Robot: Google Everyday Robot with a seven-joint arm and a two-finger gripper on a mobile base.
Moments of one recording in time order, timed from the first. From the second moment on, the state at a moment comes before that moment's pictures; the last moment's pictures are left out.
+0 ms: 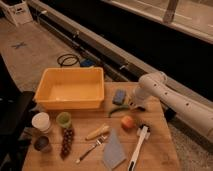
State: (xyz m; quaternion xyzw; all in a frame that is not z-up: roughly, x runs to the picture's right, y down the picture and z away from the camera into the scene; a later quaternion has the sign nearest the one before) arm 0.175 0.104 0.848 -0.21 -0.19 -0.29 0.91
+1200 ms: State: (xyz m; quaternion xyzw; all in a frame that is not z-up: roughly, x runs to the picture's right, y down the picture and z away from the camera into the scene) arm 0.169 0.048 0.888 -0.17 -0.19 -0.29 0.92
